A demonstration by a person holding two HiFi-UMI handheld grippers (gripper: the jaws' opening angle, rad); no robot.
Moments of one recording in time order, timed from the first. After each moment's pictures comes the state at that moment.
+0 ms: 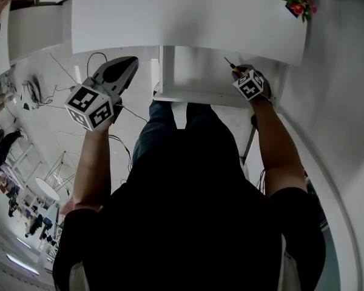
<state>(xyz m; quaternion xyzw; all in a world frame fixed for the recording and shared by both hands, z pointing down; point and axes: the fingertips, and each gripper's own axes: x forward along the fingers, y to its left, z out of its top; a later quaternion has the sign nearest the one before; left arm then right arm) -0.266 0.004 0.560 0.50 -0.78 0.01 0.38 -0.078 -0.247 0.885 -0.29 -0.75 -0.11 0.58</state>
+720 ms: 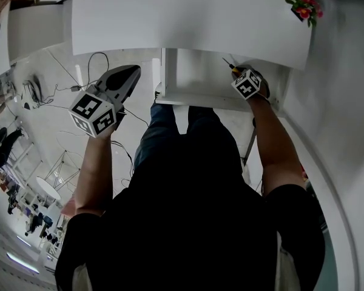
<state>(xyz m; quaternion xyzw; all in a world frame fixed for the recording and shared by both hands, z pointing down) -0.258 0.015 0.582 0.50 -0.77 0.01 0.40 -0.086 -0.237 0.922 -0.30 -0.74 -0.13 0.60</state>
